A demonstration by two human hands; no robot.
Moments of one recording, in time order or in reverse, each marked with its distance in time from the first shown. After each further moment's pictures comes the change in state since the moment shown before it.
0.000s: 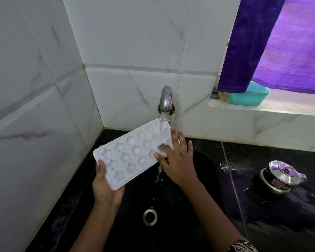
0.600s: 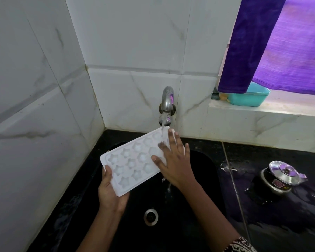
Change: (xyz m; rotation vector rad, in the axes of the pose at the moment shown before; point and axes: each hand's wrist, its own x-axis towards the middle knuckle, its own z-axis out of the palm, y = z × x) left_hand -0.010 -0.009 -0.010 0.005 -0.023 -0.080; right_hand -0.001 -0.003 0.008 -0.009 -0.052 0.006
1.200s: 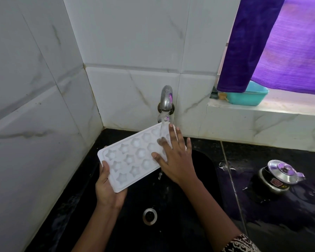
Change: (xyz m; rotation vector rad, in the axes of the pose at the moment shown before) left_hand 0.005 0.006 0.006 0.002 -0.023 0.016; right_hand 0.002 -0.001 -0.012 -0.029 0.071 -0.026
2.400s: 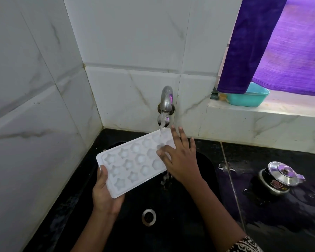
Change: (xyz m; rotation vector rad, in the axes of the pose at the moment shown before) left_hand -0.006 -0.001 -0.008 0.054 -0.040 0.015; right_hand 0.003 0.010 -0.004 -0.046 0.053 -0.030
